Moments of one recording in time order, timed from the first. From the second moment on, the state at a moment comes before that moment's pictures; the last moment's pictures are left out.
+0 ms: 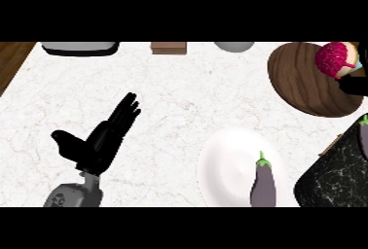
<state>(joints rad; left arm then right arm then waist) -0.12 0.11 -0.18 -1.57 0.23 -0.03 0.15 -0.53 -0.65 -0.06 -1.54 0.59 0.18 0.22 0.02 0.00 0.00</state>
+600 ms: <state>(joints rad) -0.16 0.08 -0.18 -1.54 0.21 -0.04 0.15 -0.81 -0.59 -0.03 -0.84 0.82 -0.10 -0.06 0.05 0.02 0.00</state>
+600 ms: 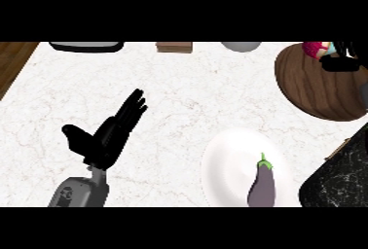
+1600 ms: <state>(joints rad) -0.16 0.08 -0.17 -1.54 0.21 -0.05 0.16 -0.97 -0.54 -0.41 -0.36 0.51 -0.13 -0.40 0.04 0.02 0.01</state>
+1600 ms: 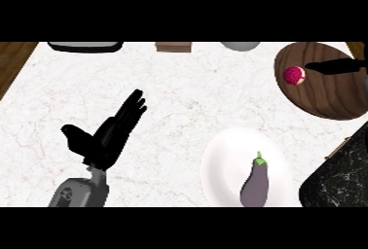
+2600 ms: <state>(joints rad) -0.06 0.11 -0.10 -1.59 0.22 -0.04 0.15 -0.38 -0.63 -0.68 -0.75 0.06 0.43 -0.79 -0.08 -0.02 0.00</state>
